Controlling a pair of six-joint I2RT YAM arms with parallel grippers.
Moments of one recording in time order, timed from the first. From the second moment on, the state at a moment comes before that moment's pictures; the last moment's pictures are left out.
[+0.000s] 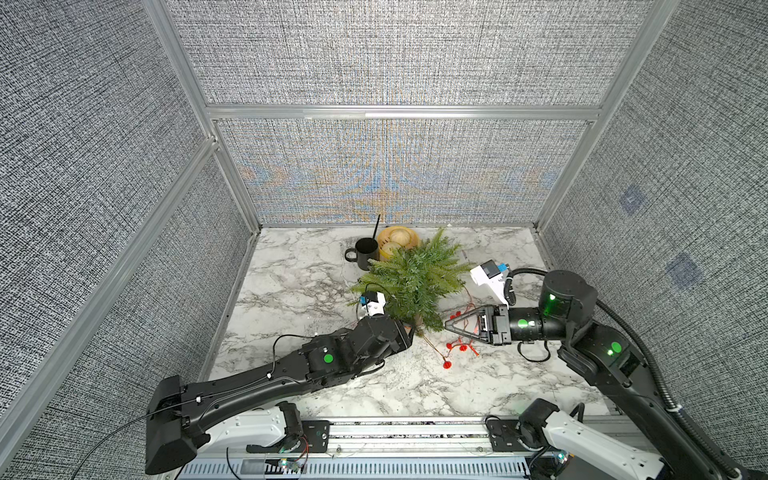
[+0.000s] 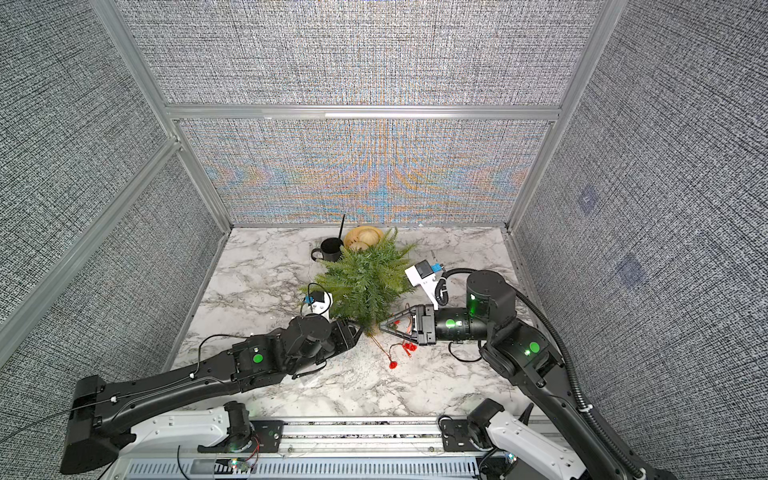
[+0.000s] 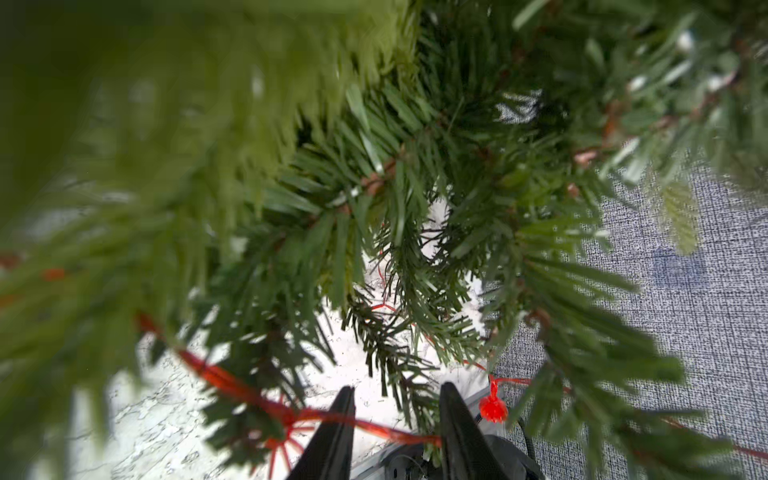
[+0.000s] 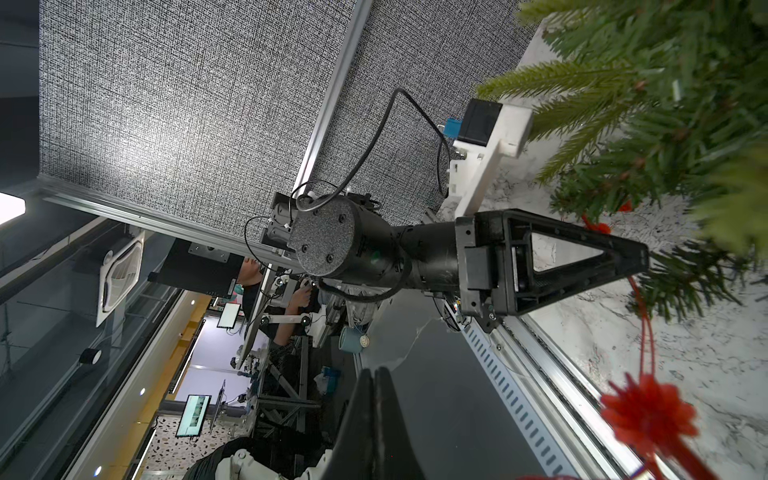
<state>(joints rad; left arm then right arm) -1.18 1.10 0.86 -0.32 -0.27 -1.26 0.63 0.82 1.10 -0.53 -0.85 0.91</state>
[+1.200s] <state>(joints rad) -1.18 1.01 0.88 -0.33 -0.34 -1.23 0.63 0.84 1.06 -0.55 -0.78 0.86</state>
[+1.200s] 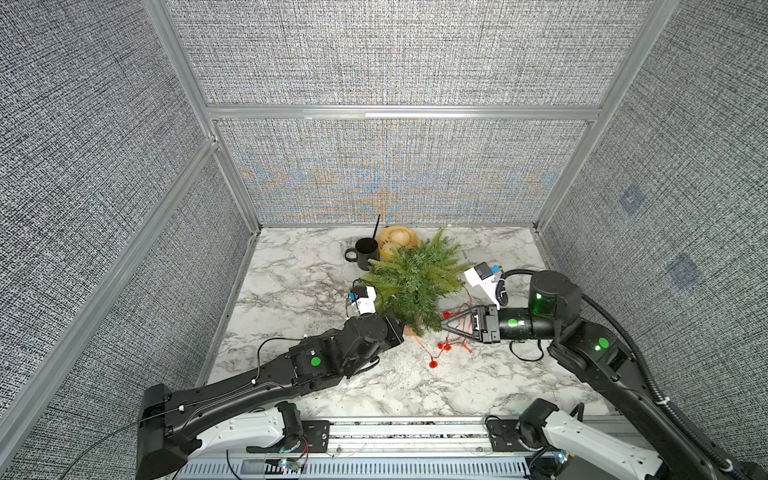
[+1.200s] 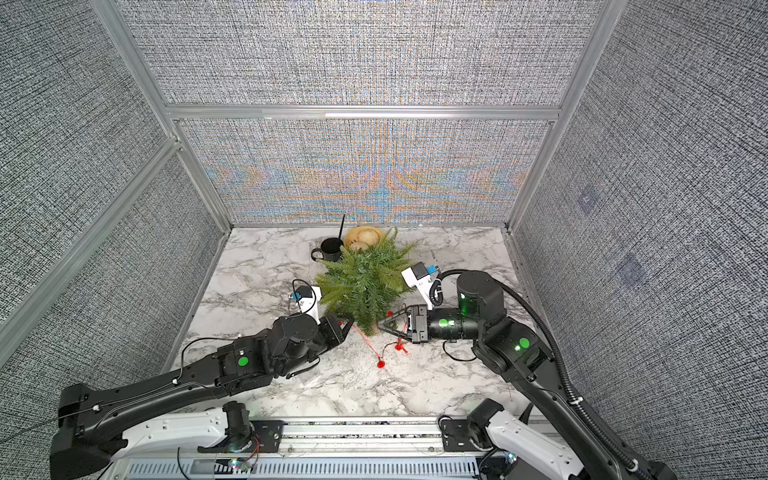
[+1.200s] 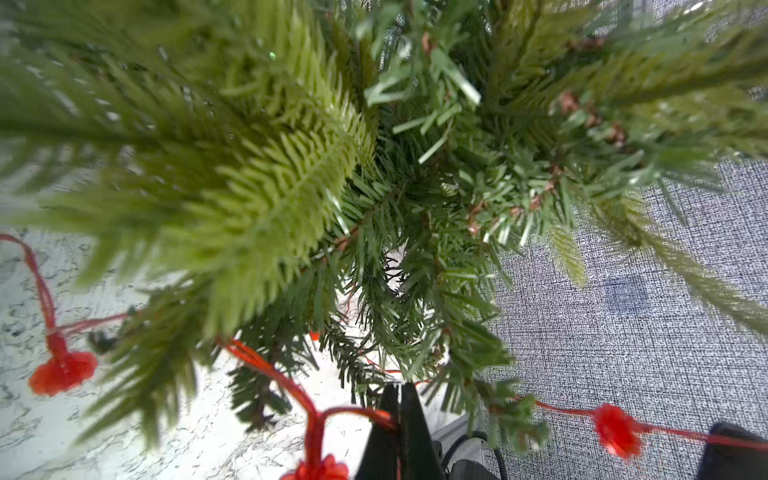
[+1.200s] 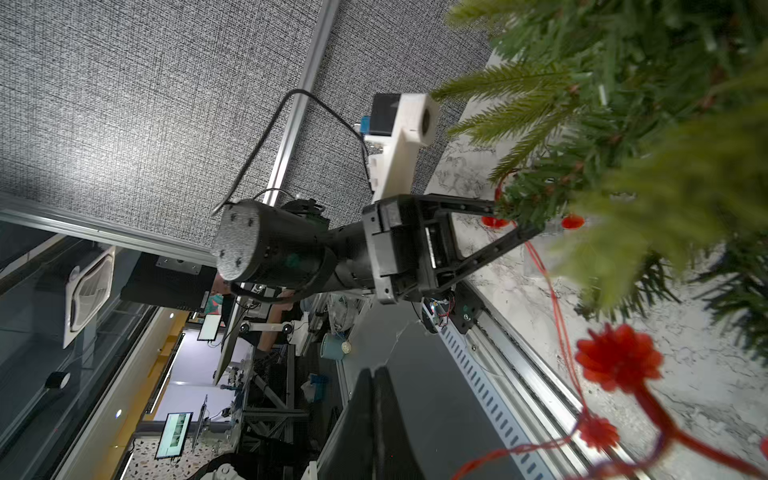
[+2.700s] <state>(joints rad) -1.18 0.79 1.21 -0.92 -0.53 -0.71 0.73 0.96 0.97 -0.39 -0.61 0.89</state>
